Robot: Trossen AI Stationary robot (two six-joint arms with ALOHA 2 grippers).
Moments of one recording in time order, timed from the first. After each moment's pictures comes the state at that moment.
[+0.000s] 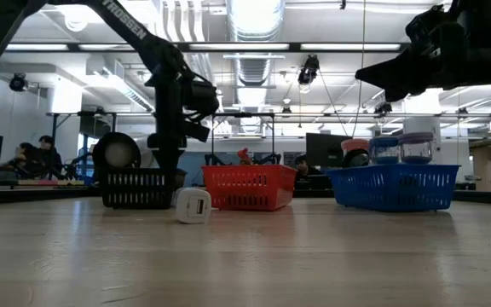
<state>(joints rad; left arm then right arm) 0.64 1.89 1.31 -0.88 -0.09 0.48 -0.21 0.72 0.12 0.58 -0.11 -0.06</state>
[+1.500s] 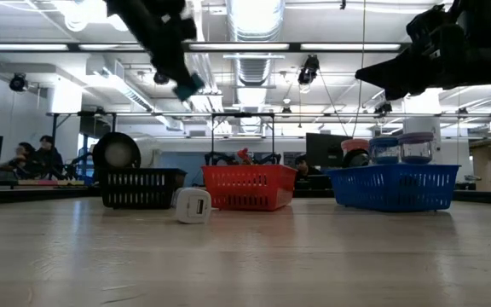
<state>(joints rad) 0.56 1.43 1.28 -0.75 0.10 0.36 -0.21 0.72 0.12 0.58 -0.11 -0.09</state>
